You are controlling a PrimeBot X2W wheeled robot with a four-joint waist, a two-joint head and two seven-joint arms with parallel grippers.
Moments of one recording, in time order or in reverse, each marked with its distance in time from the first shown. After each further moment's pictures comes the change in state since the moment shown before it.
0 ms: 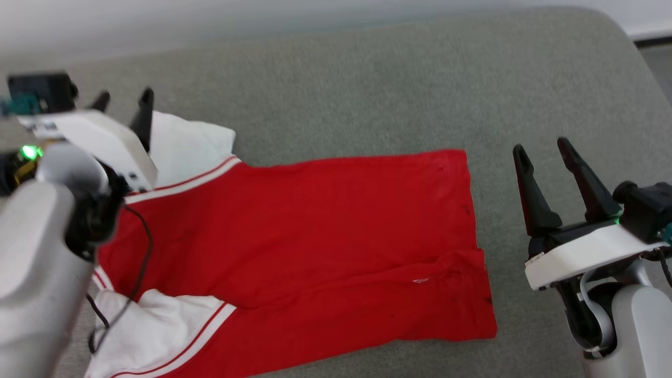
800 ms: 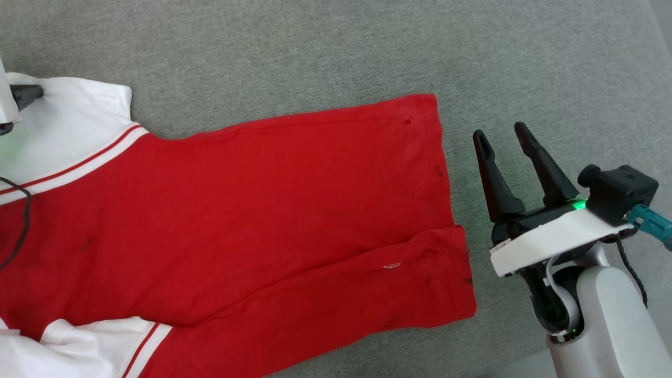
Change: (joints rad) left arm -0.352 0.215 -0.055 0.267 -0.106 -0.062 0.728; right arm -0.088 0.044 0.084 0.077 0.077 0.000 -0.043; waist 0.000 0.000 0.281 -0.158
